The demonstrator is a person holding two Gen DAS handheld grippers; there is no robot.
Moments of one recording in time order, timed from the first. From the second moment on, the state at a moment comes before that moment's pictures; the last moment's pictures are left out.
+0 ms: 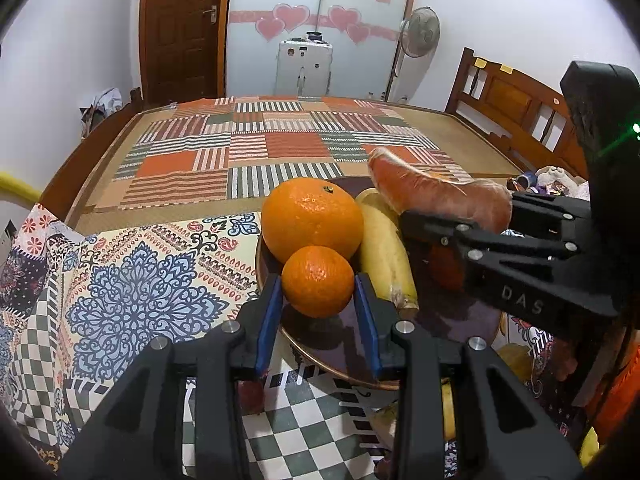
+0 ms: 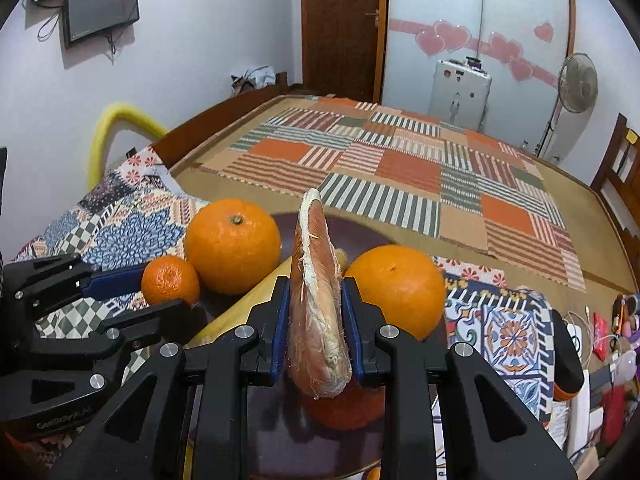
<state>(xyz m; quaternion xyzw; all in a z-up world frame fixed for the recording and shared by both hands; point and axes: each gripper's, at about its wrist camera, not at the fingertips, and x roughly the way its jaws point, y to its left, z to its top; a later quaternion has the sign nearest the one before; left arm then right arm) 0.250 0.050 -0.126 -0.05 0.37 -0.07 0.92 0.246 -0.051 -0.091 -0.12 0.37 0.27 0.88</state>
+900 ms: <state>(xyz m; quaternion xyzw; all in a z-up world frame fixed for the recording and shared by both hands) 0.199 0.061 -0.107 -0.04 0.36 -0.07 0.93 0.189 -0.091 -0.053 -0.11 0.30 0.29 0.90</state>
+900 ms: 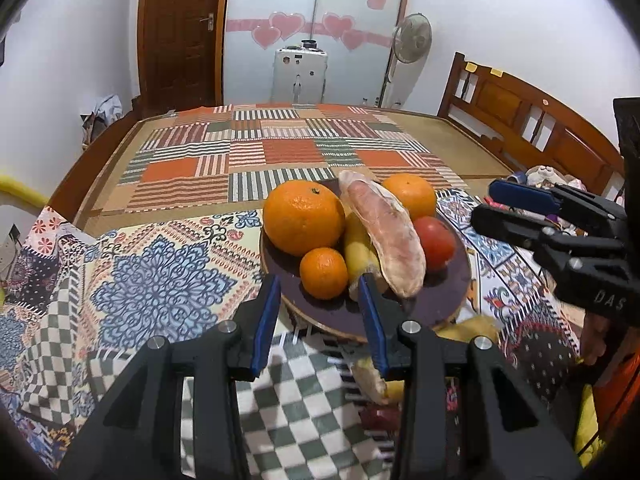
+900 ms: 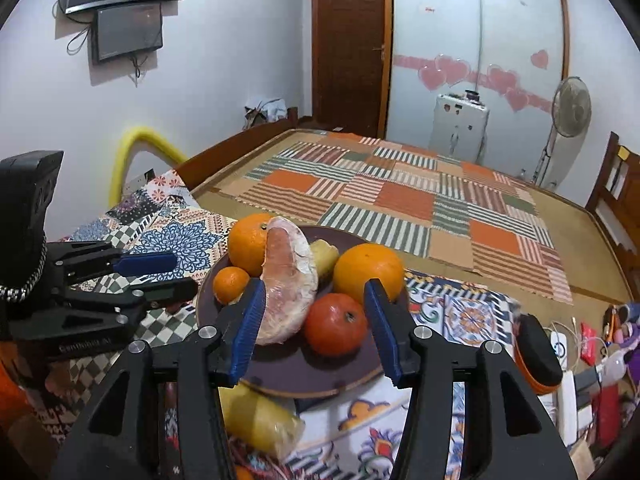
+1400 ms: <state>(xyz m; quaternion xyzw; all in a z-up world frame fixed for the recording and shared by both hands) 0.172 0.055 -0.137 -0.02 0.41 -0.07 0.91 0.179 -0.130 -0.098 -0.11 0.35 0.26 0.89</state>
